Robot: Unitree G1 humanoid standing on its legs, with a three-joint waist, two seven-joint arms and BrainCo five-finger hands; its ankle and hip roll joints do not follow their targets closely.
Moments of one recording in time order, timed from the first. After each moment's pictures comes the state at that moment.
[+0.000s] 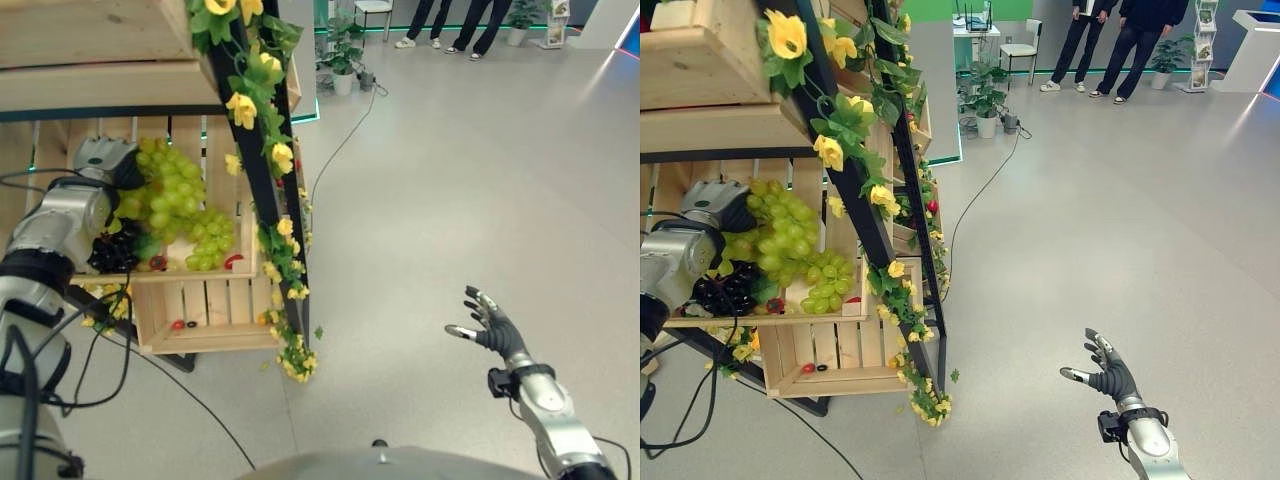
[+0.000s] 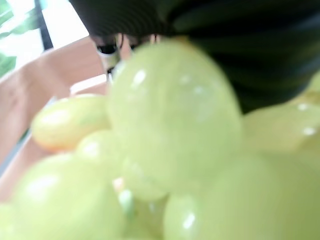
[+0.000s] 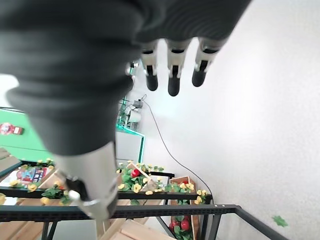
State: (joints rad) left arm -0.88 1.04 -0.65 0.85 0.74 -0.08 0.13; right arm 0.19 -0.45 0.01 0.30 0.17 -0.19 0.05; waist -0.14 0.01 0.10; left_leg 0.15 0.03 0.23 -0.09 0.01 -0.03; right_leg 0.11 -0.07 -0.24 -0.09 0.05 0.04
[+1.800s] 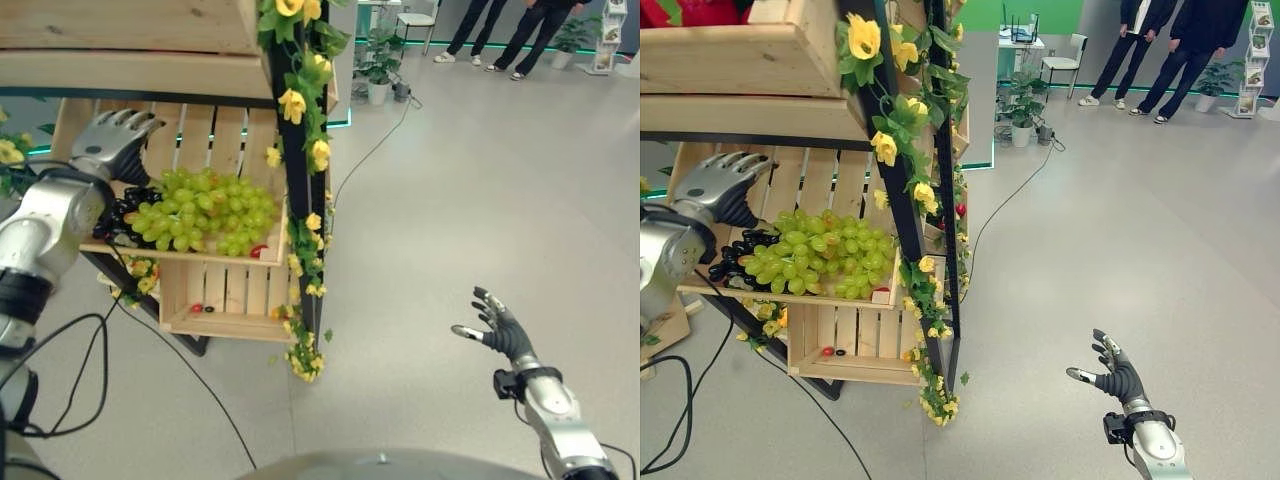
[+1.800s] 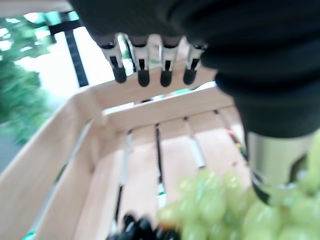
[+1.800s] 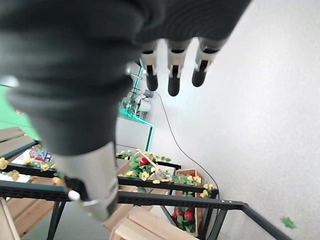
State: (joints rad) left arm -0.46 1.13 -0.16 0.37 0.64 -0.07 0.03; right arm 0.20 -0.44 -0.04 0.30 0.15 -0.18 0.06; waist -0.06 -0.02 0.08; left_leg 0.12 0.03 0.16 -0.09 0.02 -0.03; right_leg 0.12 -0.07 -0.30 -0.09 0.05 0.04
